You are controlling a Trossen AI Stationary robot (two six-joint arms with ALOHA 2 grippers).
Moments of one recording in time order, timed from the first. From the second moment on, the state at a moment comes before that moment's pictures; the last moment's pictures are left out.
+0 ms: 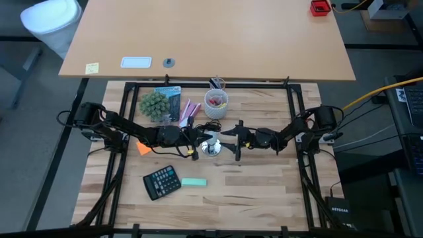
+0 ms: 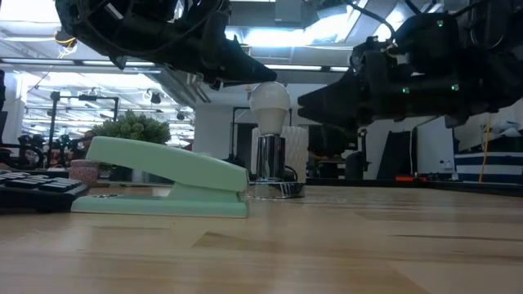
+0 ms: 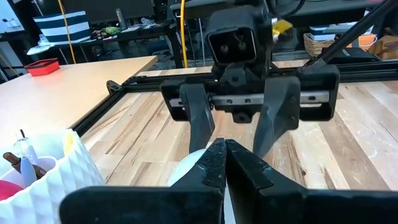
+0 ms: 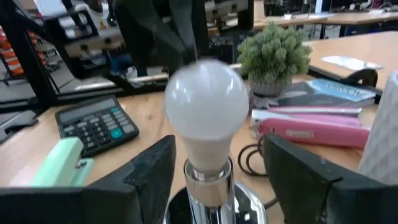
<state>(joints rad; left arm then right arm) -0.08 1.59 0.64 0.77 -0.30 0.08 0.04 1.78 0.38 1.36 0.14 0.10</state>
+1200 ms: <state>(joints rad) -0.08 1.59 0.64 0.77 -0.30 0.08 0.04 1.78 0.44 1.34 0.17 0.05</state>
